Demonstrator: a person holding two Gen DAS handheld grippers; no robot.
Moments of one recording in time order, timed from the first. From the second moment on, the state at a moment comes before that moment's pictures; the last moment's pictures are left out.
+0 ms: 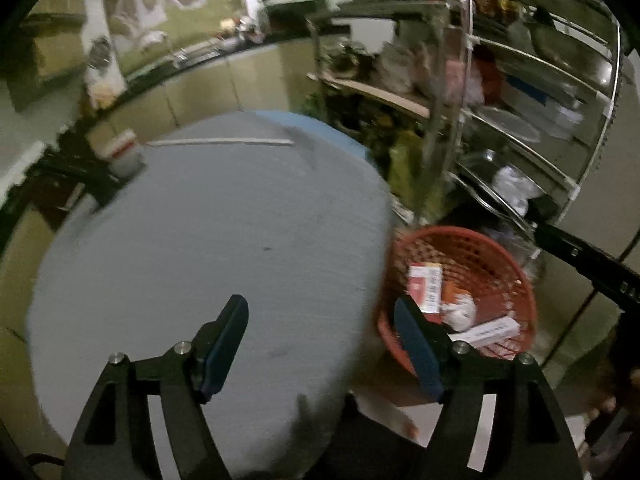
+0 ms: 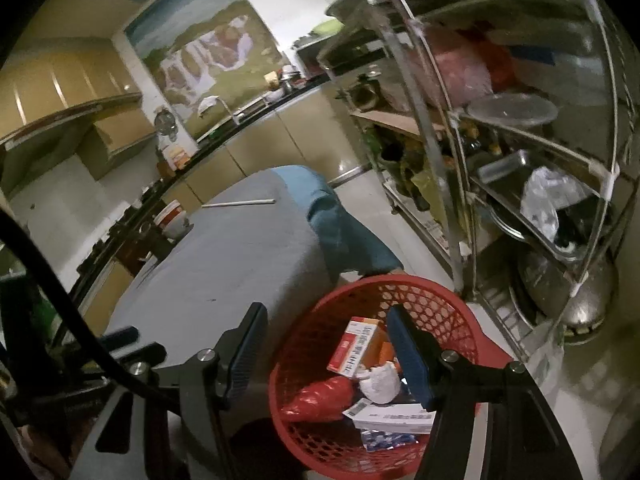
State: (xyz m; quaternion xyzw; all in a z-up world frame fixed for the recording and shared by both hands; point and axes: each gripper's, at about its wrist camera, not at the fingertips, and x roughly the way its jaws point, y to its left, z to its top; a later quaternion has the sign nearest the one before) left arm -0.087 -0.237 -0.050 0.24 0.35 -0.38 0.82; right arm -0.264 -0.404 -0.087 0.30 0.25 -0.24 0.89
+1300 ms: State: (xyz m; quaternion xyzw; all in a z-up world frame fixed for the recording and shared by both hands) left arm -0.133 -0.118 0.032 0.19 0.24 -0.27 0.91; right arm -0.268 -0.275 0.005 0.18 0.19 -0.17 0.95
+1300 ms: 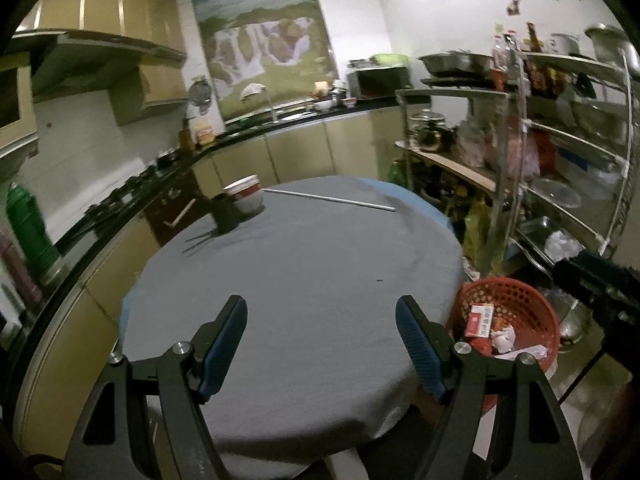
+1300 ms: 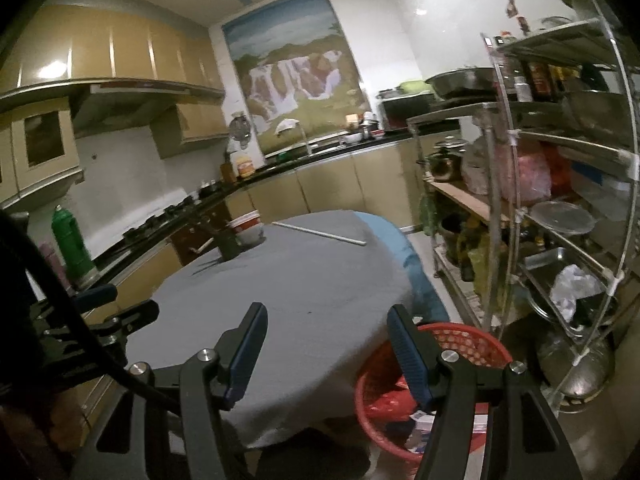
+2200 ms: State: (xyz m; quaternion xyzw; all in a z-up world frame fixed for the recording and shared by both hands) left arm -0.085 0.001 0.041 0.08 0.25 -0.15 0.95; right arm -0.186 -0.163 0.034 0.08 0.23 -0.10 0.96
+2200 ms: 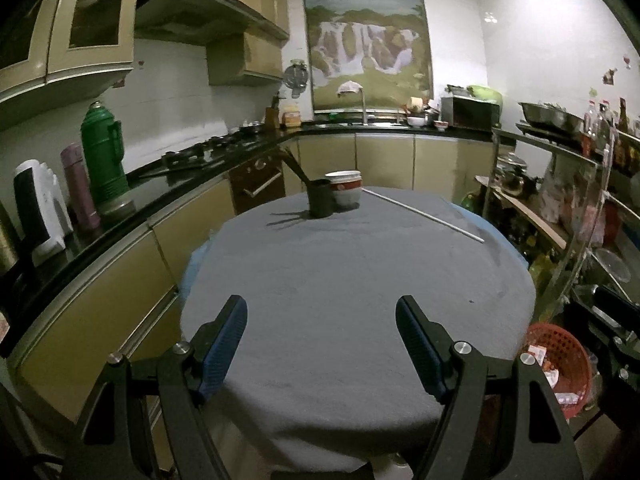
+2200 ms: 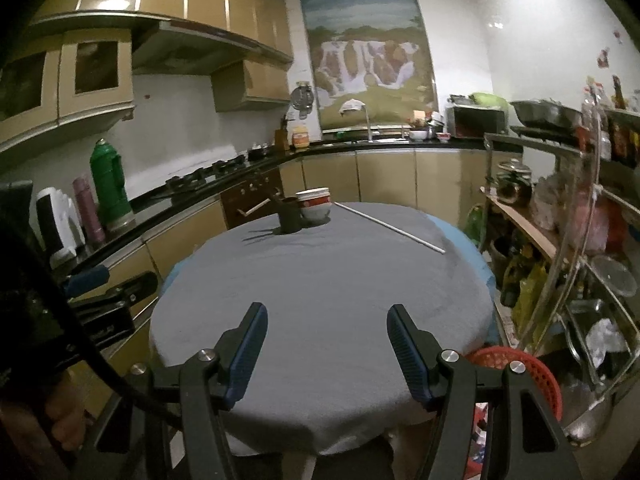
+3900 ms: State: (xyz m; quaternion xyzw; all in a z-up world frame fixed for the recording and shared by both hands) left arm -0.007 0.044 0.016 0.04 0.28 -0.04 0.96; right arm -0.080 -0.146 0.035 0.06 0.24 -0.05 0.97
